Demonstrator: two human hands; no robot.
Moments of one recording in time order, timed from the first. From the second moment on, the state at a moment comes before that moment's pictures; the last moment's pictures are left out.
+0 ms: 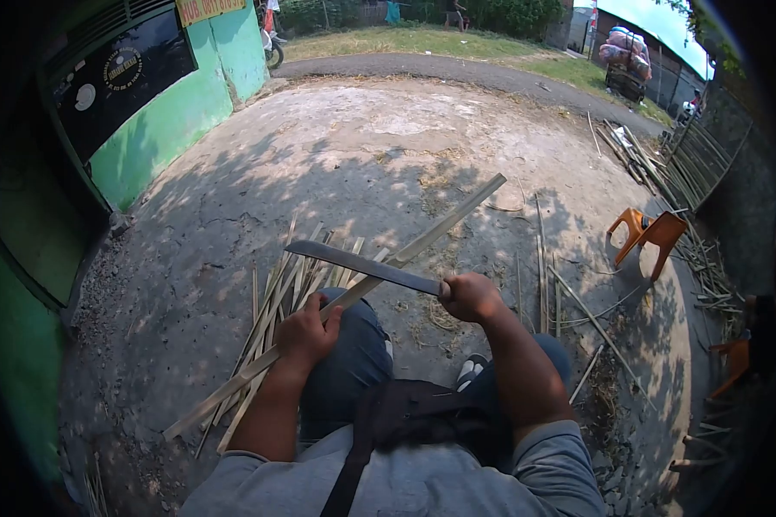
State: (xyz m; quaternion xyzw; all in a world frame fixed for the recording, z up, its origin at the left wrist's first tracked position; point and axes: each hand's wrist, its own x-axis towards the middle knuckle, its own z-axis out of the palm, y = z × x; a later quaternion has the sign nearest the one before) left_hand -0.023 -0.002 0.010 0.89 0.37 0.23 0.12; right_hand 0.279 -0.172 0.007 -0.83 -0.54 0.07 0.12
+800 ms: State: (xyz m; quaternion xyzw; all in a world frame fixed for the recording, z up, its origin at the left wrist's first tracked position) left_hand -0.006 -0.002 0.002 0.90 0.37 0.23 0.11; right_hand 0.289 -0.170 -0.004 -0.83 -0.54 0.07 0.13
